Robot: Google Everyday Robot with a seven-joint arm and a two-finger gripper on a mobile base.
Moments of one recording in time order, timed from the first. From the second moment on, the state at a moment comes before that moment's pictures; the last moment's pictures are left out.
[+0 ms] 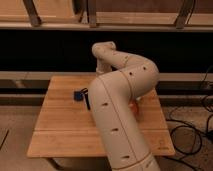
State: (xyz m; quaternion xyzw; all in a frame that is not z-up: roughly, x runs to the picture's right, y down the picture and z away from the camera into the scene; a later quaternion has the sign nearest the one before) arm -0.002 0.002 0.911 -0.38 0.20 0.45 0.78
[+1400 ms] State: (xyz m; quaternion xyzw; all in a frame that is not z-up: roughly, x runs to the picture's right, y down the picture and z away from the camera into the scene) arm -0.007 -0.081 0.657 -0.13 0.15 0.46 0.87
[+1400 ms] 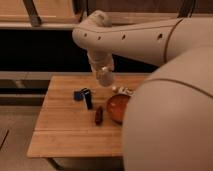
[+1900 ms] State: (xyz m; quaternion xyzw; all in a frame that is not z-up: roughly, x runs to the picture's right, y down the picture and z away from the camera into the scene) arm -0.027 -0.067 0.587 -0.15 0.14 0.46 0.86
